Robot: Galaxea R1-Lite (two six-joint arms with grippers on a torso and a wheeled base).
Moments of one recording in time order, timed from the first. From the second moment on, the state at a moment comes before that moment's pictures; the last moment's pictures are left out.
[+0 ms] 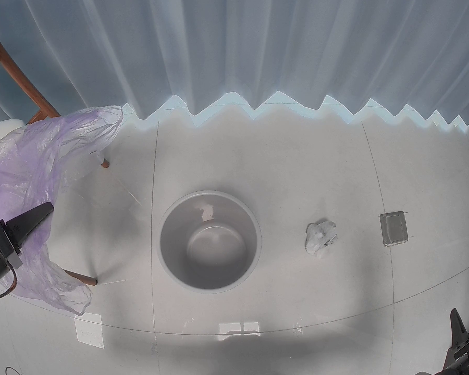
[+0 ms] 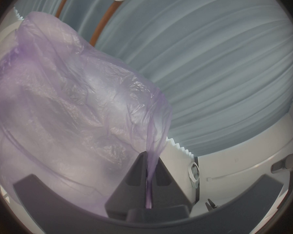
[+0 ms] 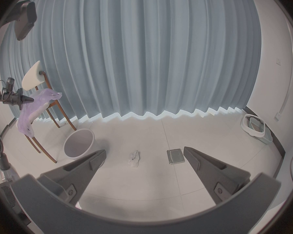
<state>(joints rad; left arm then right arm) -0.01 0.93 -0.38 -0.55 -0.47 -0.74 0.00 0.02 -0.02 0.00 0.04 0.02</state>
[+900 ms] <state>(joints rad) -0.42 0.93 -0.48 -0.55 -0.56 -0.74 0.00 0.02 -0.02 0.00 0.04 0.02</state>
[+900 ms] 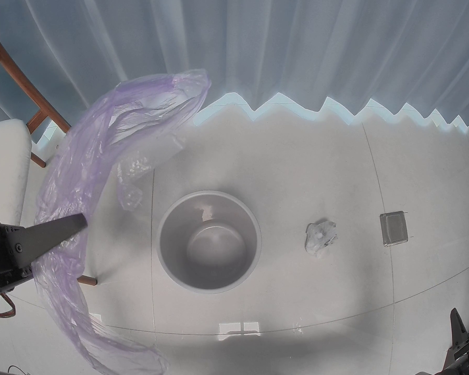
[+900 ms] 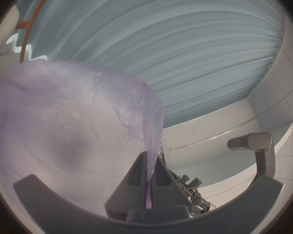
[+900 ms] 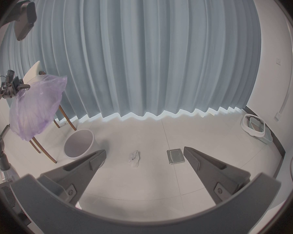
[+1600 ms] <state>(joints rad) -0.39 0.98 -0.50 -0.55 -0.59 -0.72 0.00 0.02 -0.02 0.00 0.04 0.02</state>
